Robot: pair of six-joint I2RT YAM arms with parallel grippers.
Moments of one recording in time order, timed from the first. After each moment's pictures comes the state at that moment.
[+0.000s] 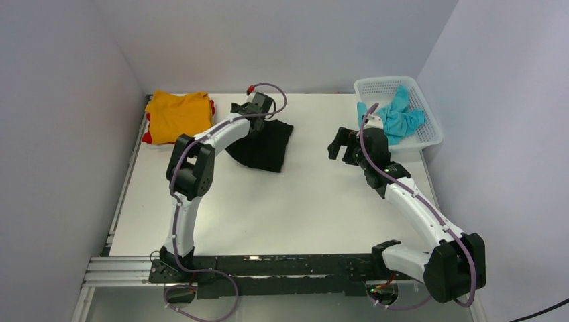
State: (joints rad) left arm -0.50 2.18 1.78 -0.61 -0.60 -0.29; right arm 0.30 1.12 0.80 -0.17 0.06 0.42
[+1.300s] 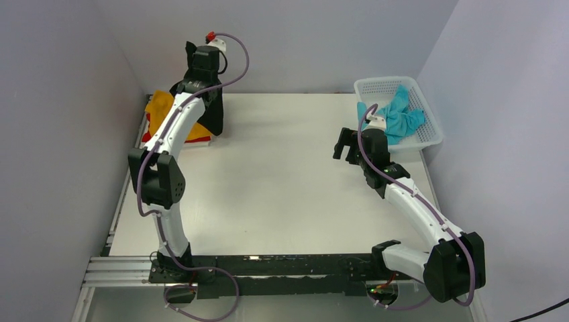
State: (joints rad) left arm -0.25 1.94 1.93 -0.39 -0.61 0.33; right arm 0.30 1.13 0.79 -0.17 0.19 0.37
